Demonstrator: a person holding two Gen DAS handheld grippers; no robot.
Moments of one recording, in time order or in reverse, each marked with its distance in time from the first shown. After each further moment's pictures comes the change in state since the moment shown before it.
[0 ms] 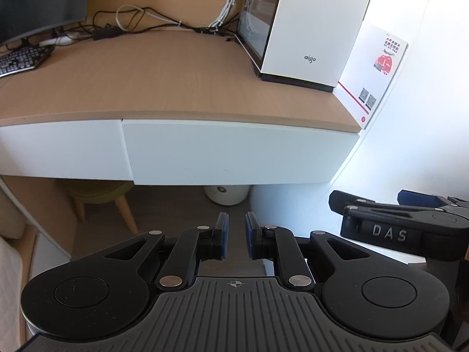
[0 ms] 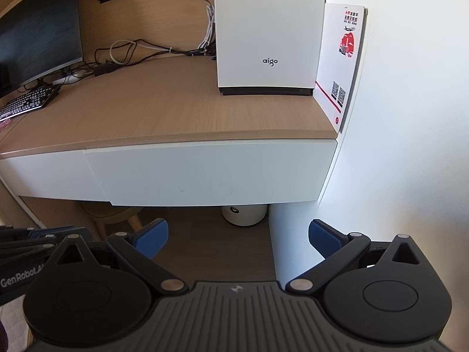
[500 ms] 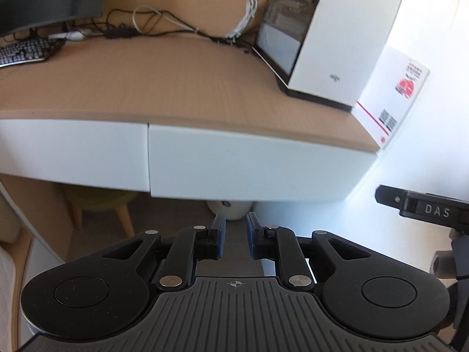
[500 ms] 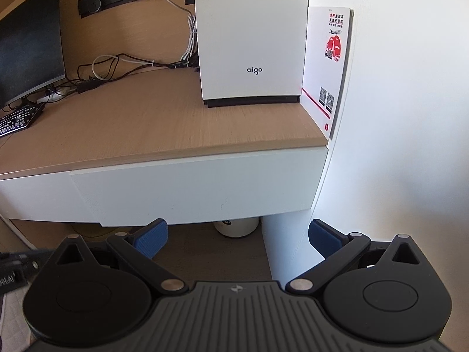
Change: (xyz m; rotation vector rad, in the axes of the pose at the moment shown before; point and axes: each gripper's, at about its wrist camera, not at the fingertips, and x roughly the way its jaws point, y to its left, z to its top) left arm 0.014 0.064 0.000 -0.051 -0.072 -0.021; right arm 0.015 0.000 0.014 0.041 -0.047 -0.043
